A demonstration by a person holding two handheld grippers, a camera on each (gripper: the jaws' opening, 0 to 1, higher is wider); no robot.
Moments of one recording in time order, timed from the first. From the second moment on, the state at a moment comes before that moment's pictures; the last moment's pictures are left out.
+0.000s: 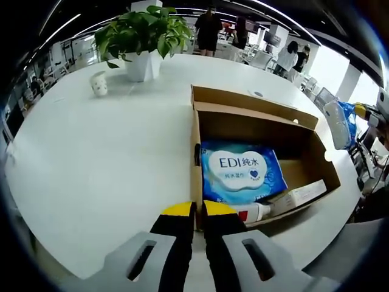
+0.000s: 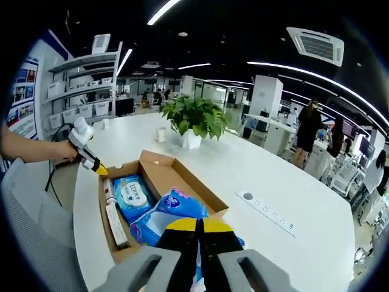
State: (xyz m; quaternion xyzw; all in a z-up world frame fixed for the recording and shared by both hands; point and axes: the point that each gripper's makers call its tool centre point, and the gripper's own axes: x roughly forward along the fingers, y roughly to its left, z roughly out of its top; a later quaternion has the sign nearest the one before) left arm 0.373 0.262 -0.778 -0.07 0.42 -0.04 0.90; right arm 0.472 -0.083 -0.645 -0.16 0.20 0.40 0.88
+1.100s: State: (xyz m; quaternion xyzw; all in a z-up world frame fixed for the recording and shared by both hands) left arm 0.373 0.262 -0.778 -0.07 0.42 -0.04 0.90; right arm 0.483 -0.181 -0.667 -0.16 0.23 0.36 0.89
